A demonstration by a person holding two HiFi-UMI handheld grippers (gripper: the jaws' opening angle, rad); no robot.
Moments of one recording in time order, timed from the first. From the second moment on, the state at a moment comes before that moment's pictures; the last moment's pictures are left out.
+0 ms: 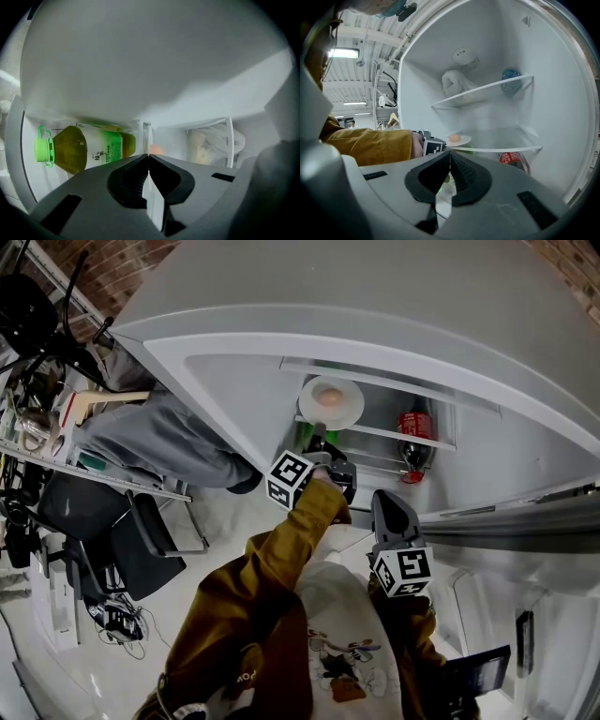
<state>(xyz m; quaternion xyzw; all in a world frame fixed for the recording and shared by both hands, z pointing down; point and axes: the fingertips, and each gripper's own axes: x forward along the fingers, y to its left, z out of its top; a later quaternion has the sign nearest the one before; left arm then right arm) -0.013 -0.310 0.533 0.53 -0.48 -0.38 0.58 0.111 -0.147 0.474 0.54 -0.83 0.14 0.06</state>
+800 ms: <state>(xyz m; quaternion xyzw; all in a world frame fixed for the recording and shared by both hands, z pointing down) -0.014 -0.308 0.529 0.55 -0.48 -0.36 0.58 0.108 -0.145 0.470 0.54 -0.83 0.14 0.06</state>
